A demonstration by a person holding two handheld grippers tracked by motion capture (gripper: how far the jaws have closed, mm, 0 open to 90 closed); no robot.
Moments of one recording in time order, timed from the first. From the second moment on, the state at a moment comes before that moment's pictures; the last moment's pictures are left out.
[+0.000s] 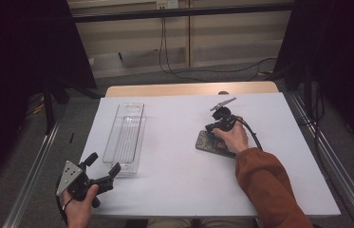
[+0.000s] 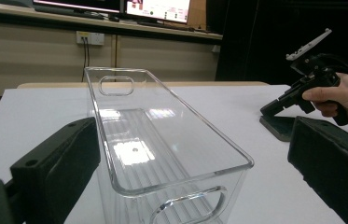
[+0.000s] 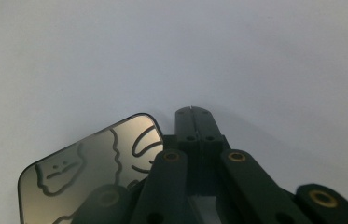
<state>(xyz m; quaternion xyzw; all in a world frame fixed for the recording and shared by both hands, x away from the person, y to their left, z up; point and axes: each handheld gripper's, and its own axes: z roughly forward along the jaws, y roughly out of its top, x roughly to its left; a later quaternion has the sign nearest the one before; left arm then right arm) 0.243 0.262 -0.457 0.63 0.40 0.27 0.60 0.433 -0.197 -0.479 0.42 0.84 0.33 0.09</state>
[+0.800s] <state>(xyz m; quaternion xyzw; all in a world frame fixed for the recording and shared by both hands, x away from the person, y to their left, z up) 0.249 0.257 -0.458 0.64 0.40 0.26 0.61 0.416 -0.185 -0.479 0.39 0.85 0.34 0.07</state>
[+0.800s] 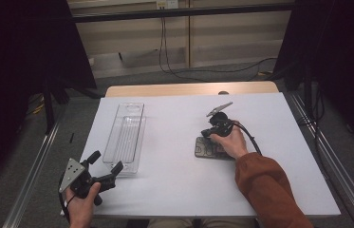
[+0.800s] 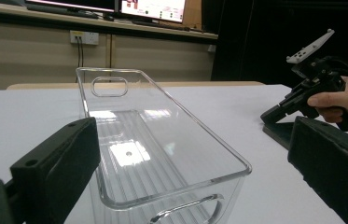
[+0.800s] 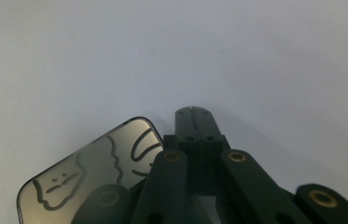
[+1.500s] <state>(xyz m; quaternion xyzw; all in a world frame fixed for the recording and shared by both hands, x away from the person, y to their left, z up) 0.249 0.257 -0.457 0.64 0.40 0.26 0.61 0.395 -0.176 -0.476 0.36 0.87 0.33 0.06</state>
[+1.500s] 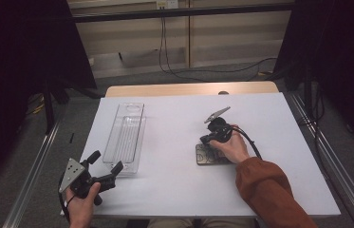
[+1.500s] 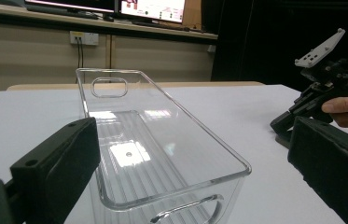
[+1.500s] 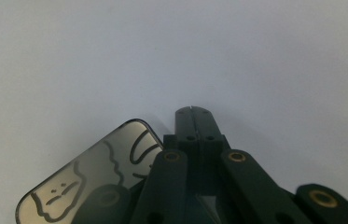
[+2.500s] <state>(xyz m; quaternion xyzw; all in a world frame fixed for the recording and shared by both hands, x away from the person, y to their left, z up) 0.248 0.257 -0.458 0.64 0.40 0.26 0.60 0.354 -0.185 -0.473 0.31 0.89 0.32 0.04</state>
